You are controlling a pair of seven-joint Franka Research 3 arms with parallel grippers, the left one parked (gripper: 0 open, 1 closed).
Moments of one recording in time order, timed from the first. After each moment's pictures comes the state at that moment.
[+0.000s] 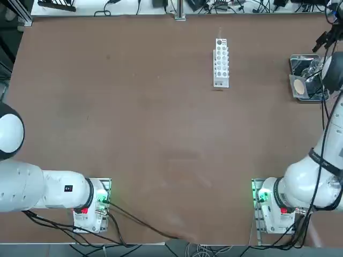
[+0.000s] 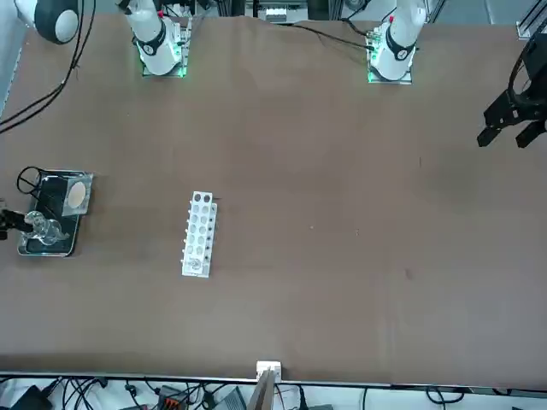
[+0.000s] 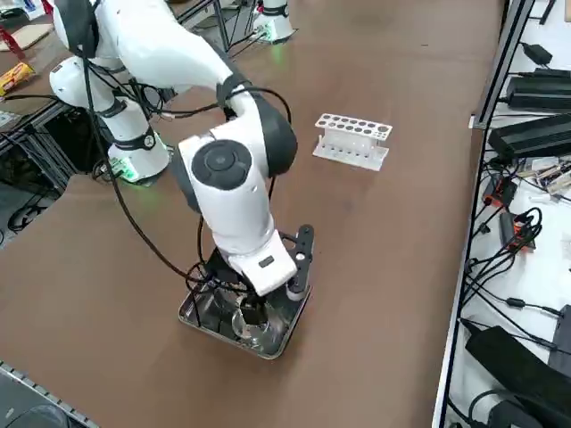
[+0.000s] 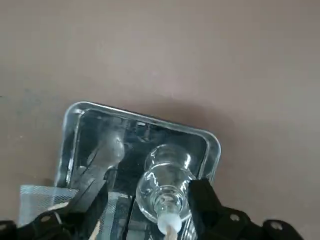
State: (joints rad) arm -0.21 0.82 -0.45 -1.25 0.33 1.98 -0.88
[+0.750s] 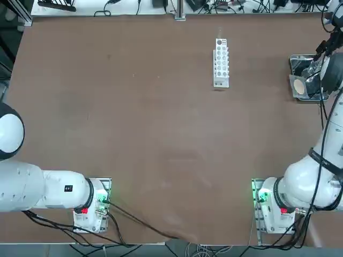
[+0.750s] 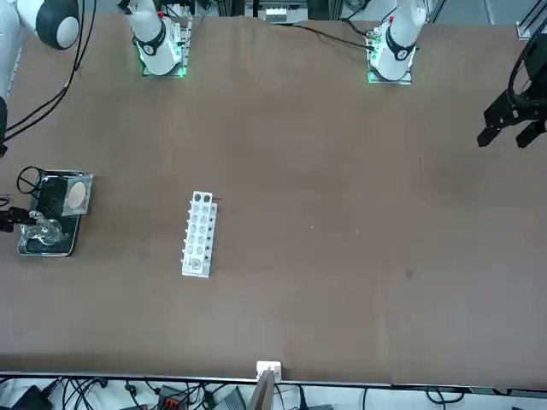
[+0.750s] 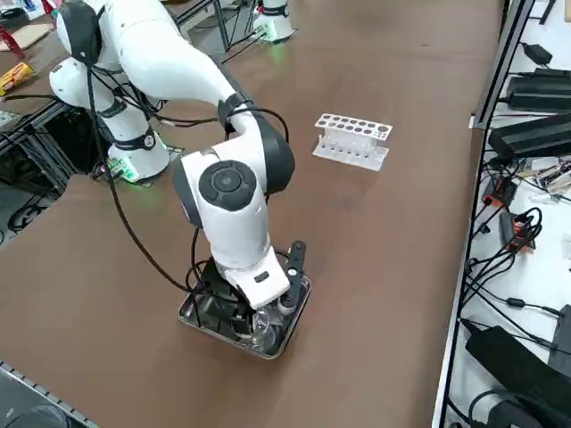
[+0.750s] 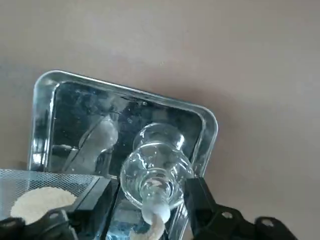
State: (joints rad) arm -0.22 0.85 -0.45 -1.26 0.27 1.98 -0.88
